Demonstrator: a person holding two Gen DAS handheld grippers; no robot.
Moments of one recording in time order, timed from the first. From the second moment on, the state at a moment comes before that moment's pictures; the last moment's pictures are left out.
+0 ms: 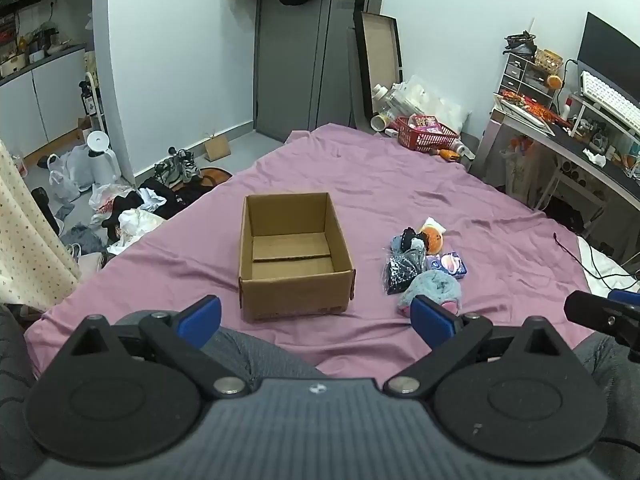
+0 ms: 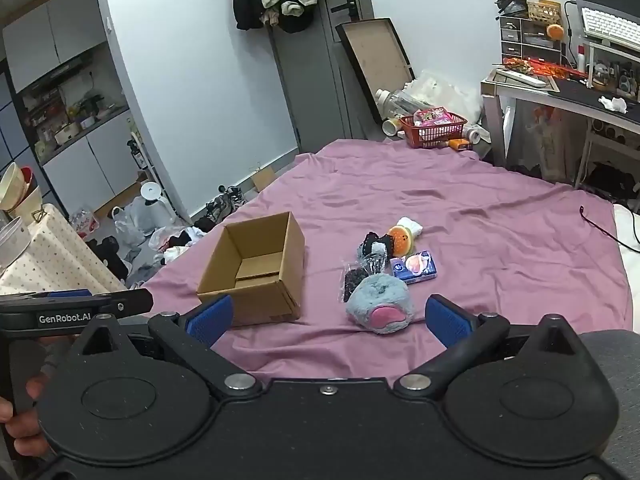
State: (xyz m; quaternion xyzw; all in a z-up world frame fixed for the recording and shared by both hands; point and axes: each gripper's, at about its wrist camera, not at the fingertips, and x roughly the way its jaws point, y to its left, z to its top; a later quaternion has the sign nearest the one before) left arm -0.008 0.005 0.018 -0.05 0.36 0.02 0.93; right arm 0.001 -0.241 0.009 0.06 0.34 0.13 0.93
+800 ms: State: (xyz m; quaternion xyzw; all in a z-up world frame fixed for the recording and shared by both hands) left arm -0.010 0.004 0.014 -0.05 0.36 0.02 0.93; right arm 0.004 -0.240 0.012 0.07 0.35 0.13 0.93
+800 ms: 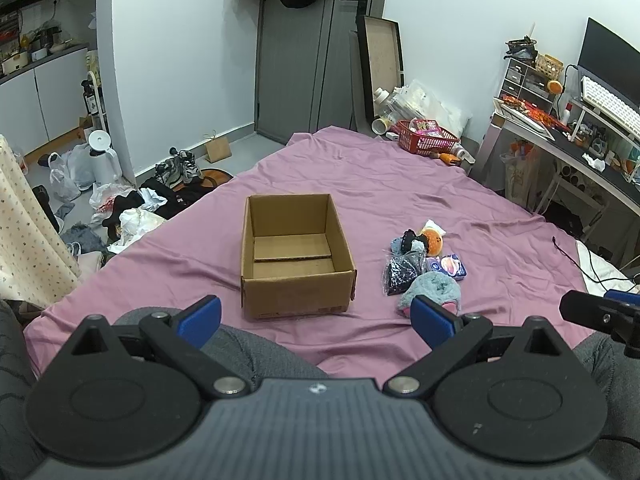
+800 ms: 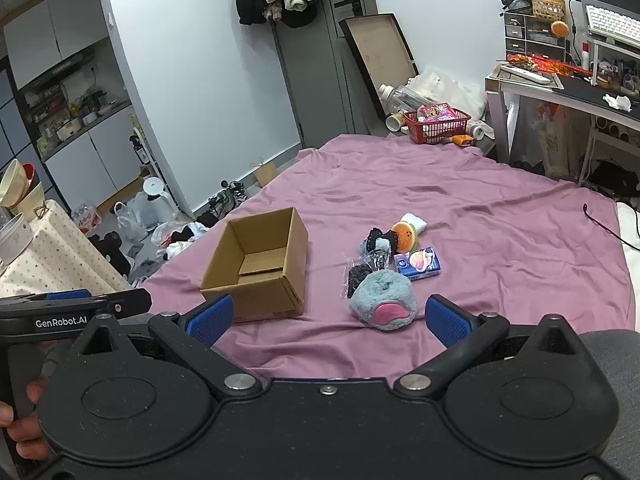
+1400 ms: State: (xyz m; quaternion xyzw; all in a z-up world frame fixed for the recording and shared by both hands) left arm -0.010 0.005 0.014 -0.05 0.36 0.02 0.93; right arm 0.004 -0.238 0.013 0.07 0.35 0.13 0.93
